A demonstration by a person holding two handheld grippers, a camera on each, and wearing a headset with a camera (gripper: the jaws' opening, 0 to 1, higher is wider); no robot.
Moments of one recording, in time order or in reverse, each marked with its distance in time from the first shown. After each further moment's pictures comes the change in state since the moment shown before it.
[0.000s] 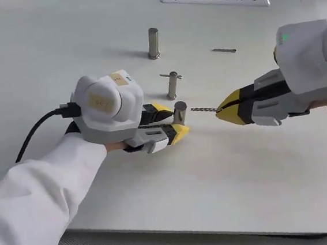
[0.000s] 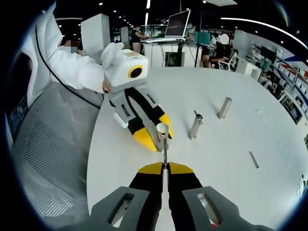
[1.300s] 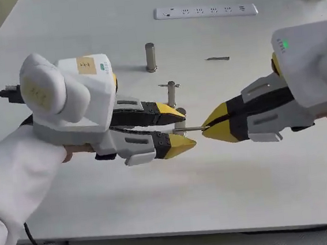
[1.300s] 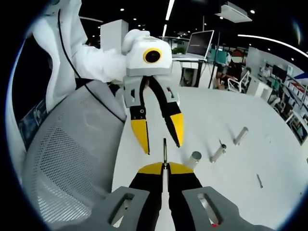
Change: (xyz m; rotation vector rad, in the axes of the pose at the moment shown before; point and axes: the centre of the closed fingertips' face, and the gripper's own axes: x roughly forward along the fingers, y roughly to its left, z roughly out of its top) left arm -0.065 -0.059 0.048 0.216 -0.028 -0.254; right arm -0.016 0.041 0.035 -0.087 -0.118 0.055
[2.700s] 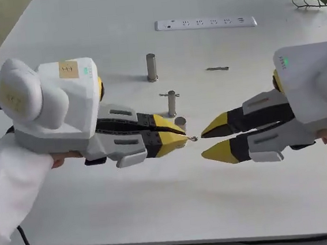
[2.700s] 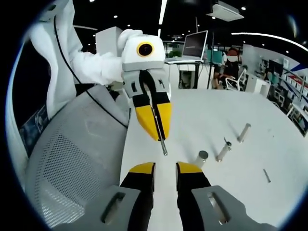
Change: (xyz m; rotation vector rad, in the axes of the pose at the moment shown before) left arm -0.017 -0.019 0.016 0.058 -0.033 -0.067; right arm 0.002 0.028 0.009 0.042 -0.054 0.037
